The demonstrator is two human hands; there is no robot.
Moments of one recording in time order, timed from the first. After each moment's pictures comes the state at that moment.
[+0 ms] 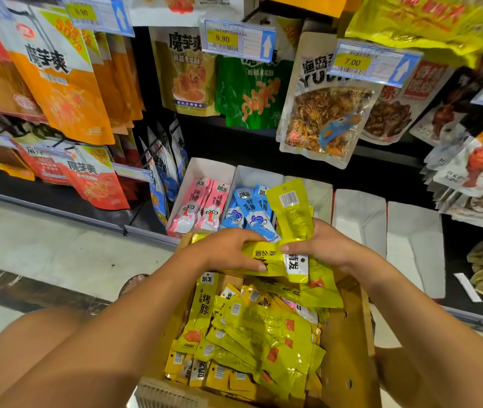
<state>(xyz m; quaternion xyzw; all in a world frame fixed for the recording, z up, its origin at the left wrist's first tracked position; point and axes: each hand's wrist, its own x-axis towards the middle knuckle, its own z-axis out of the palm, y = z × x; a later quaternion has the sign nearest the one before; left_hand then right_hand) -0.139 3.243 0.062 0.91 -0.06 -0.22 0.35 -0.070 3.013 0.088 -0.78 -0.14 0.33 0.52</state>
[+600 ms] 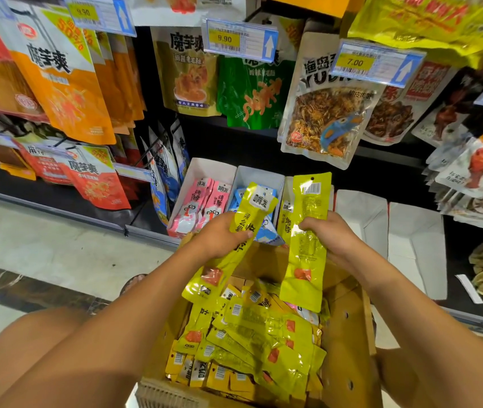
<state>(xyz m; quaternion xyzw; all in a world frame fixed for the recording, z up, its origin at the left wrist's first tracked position) -0.132 3.249 0.058 0.85 0.11 -0.11 0.51 -0.052 3.016 0.076 -0.78 0.02 0.21 0.59</state>
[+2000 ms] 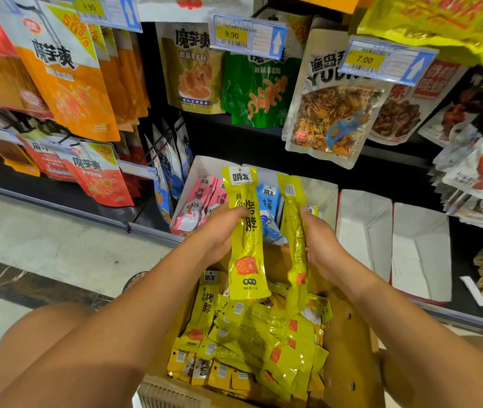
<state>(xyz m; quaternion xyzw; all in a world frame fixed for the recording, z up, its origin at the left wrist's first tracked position) -0.119 3.238 0.067 0.54 0.25 -0.09 0.80 -0.071 3.043 0.059 -0.72 0.07 0.25 0.64</state>
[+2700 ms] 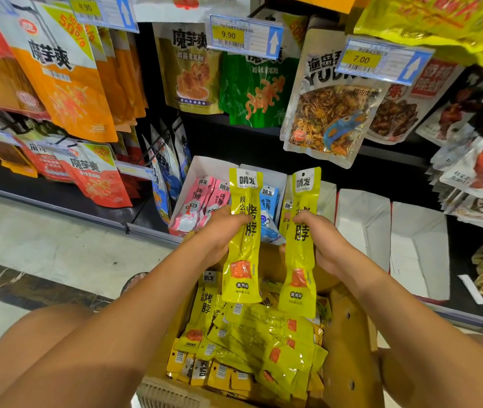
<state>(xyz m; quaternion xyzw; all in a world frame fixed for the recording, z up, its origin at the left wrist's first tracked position) -0.120 3.234 0.062 0.60 0.23 -0.07 0.76 -0.069 3.037 0.076 -0.68 0.07 0.30 0.66</state>
